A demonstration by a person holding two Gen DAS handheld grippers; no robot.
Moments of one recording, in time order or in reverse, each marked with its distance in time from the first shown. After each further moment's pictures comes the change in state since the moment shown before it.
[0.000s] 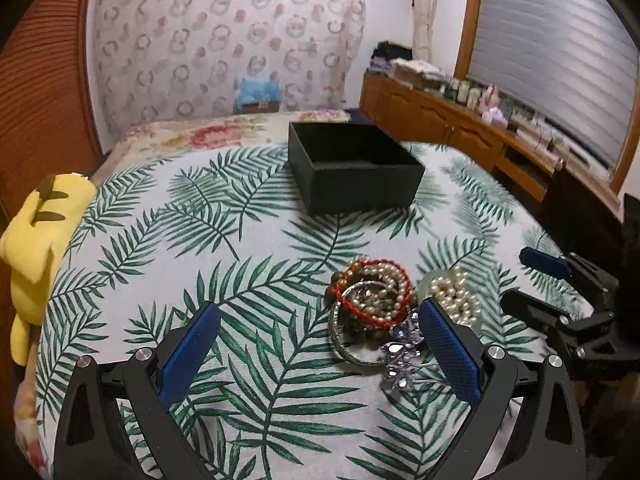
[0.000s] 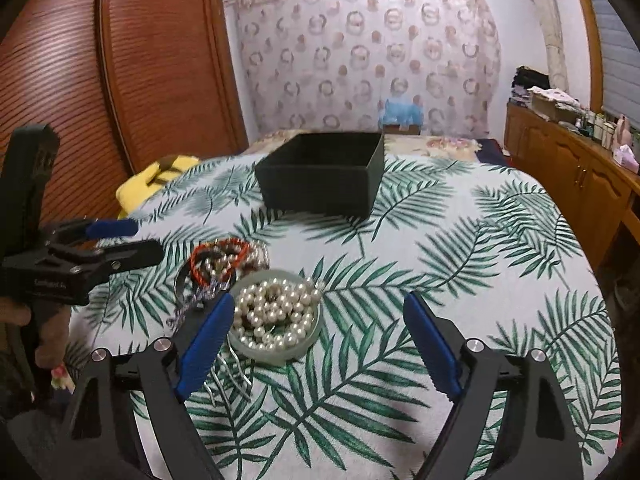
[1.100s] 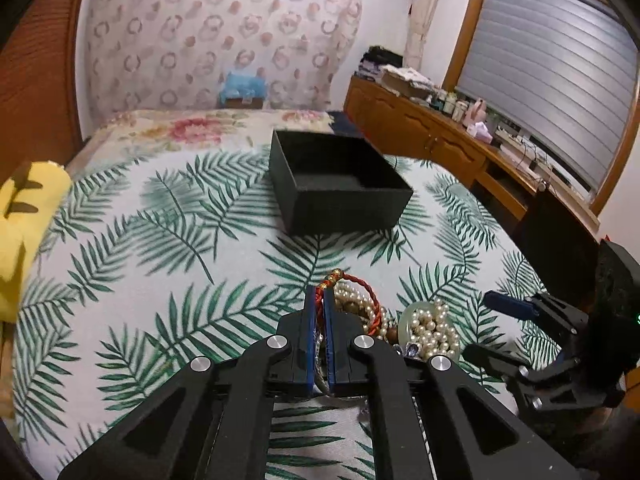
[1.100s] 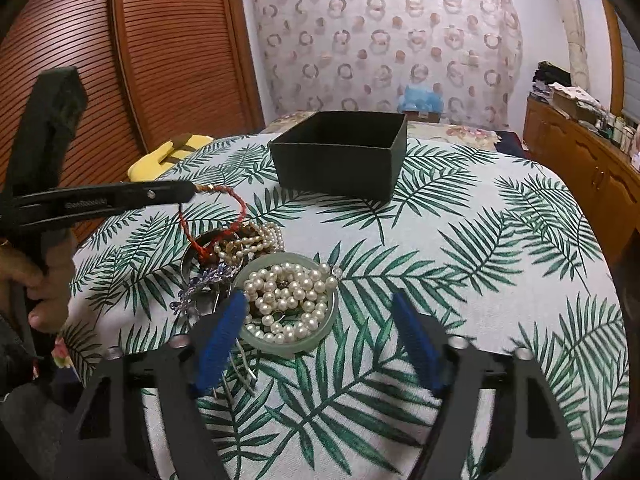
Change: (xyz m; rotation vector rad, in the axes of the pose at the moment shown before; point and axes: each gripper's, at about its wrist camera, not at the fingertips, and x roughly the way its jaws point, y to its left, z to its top) left arm 0.005 0.006 0.020 -0.068 -0.014 -0.117; right arm 0.015 0.000 0.002 -0.040 0.063 0.052
